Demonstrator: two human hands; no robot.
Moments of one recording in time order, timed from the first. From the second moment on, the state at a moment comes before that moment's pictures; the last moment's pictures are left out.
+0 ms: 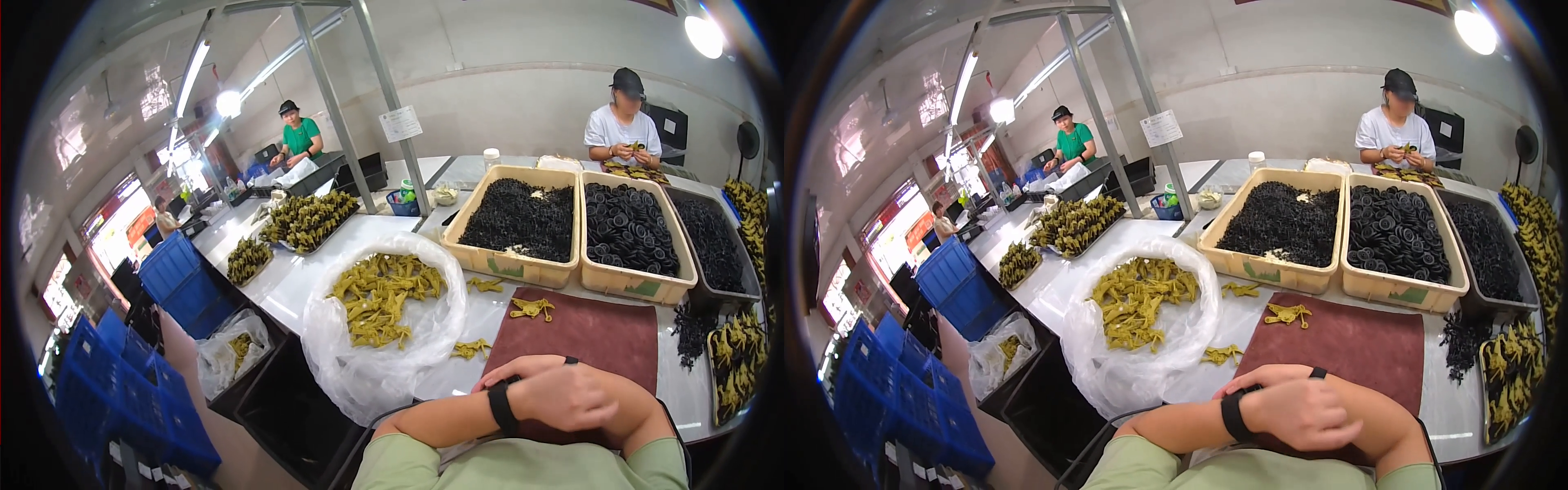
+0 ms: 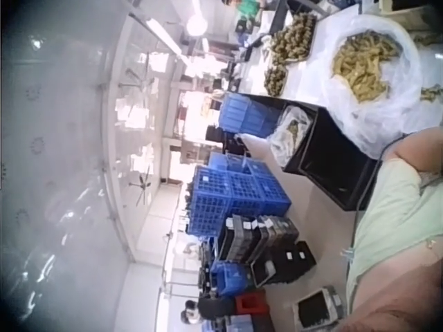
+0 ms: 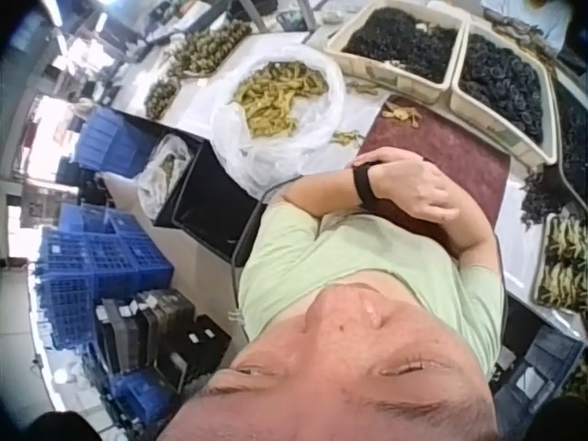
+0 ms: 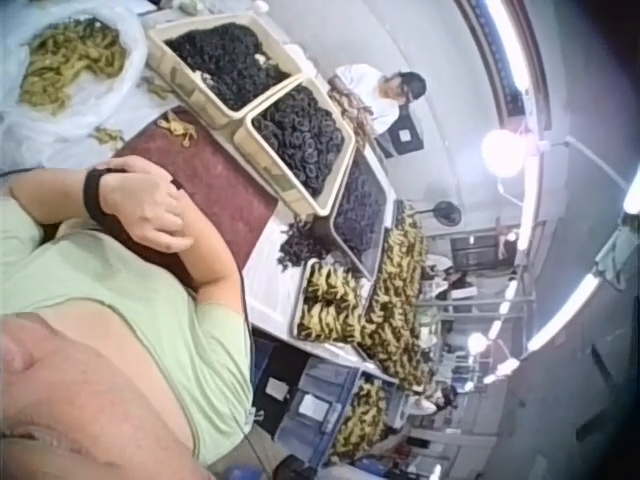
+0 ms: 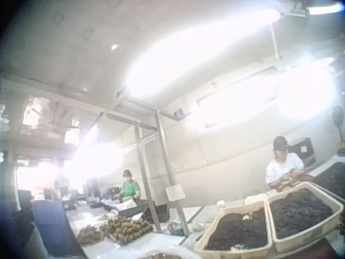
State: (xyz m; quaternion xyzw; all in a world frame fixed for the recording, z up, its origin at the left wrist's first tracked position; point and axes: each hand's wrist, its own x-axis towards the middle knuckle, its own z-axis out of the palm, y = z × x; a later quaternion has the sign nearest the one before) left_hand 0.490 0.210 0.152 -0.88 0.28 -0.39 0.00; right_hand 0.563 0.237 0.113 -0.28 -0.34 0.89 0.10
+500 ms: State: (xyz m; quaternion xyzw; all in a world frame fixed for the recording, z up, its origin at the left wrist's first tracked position) left_hand 0.486 0.192 0.128 -0.88 0.31 -0.36 -0.07; right_hand 0.567 0.219 0.151 -0.39 -0.47 0.77 0.17
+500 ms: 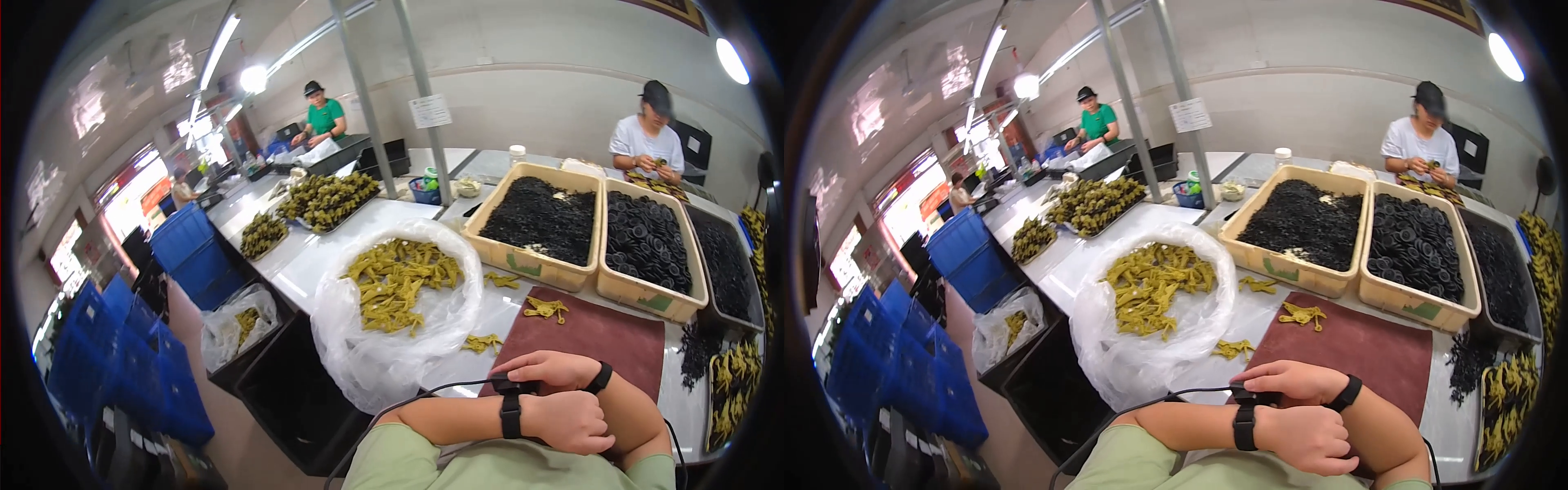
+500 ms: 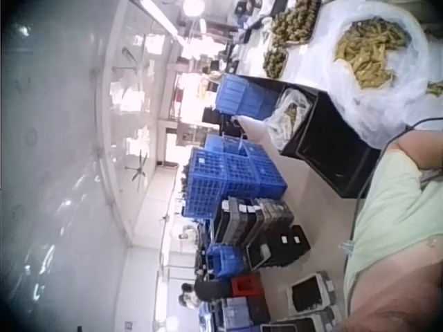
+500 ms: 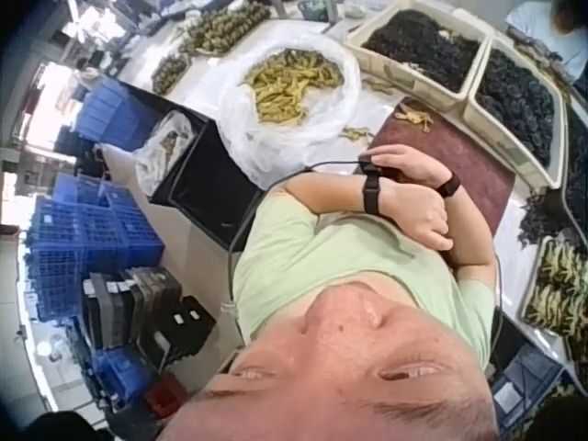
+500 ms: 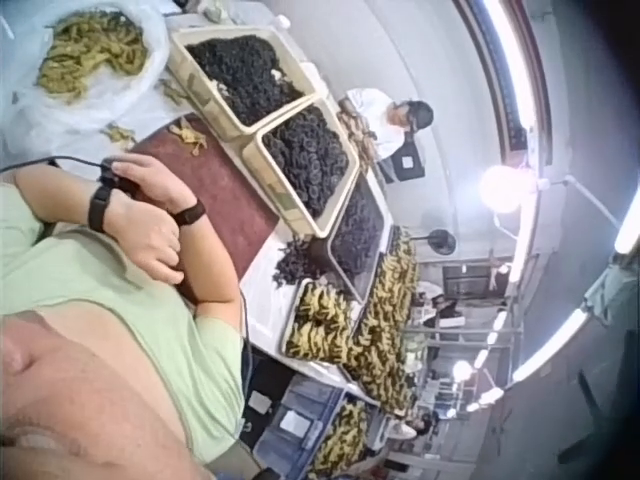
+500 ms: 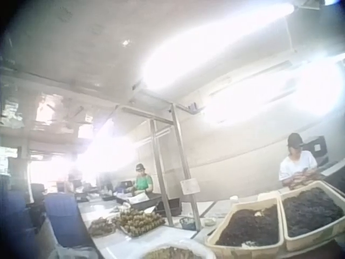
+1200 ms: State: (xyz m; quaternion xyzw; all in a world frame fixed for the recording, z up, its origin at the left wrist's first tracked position) left_hand 0.460 0.246 0.187 -0.71 -0.08 -0.64 -0.29; right_hand 0.565 0.213 0.094 -0.29 -0.63 0.62 0.38
